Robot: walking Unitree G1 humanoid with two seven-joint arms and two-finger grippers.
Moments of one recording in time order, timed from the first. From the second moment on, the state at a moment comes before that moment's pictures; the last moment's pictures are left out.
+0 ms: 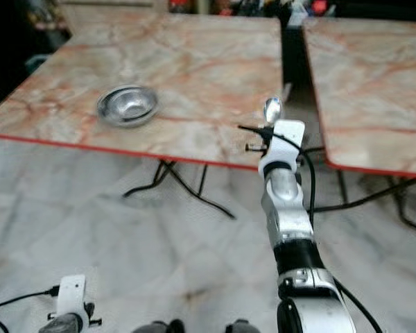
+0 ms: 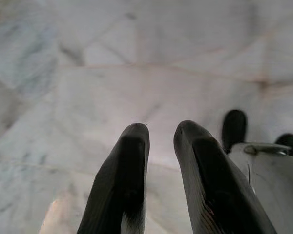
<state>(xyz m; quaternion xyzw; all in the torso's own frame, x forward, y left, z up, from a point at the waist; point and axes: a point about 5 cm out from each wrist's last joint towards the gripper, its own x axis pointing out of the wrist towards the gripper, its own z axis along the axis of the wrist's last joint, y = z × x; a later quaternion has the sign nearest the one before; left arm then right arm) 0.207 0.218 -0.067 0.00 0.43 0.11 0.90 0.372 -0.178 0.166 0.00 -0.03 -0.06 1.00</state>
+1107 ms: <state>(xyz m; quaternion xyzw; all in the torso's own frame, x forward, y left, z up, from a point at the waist) 0.207 0.216 -0.067 0.00 0.42 0.11 0.90 0.372 -0.176 0.164 0.01 -0.03 -0.06 1.00</state>
